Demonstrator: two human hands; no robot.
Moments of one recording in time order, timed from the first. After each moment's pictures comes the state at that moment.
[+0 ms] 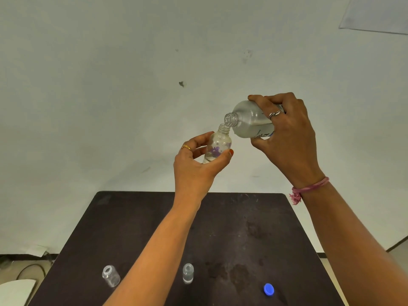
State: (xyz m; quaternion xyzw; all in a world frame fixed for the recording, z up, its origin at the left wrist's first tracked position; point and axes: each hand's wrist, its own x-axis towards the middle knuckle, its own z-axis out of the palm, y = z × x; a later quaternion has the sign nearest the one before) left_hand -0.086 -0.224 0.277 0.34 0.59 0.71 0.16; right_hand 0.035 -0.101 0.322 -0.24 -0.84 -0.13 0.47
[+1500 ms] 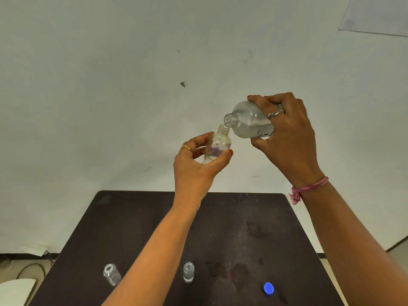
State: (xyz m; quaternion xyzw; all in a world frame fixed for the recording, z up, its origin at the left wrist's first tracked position) left_hand -0.086 -0.229 0.277 0.34 0.59 0.72 0.16; right_hand 0.035 -0.104 0.324 -0.23 -0.84 -0.14 0.47
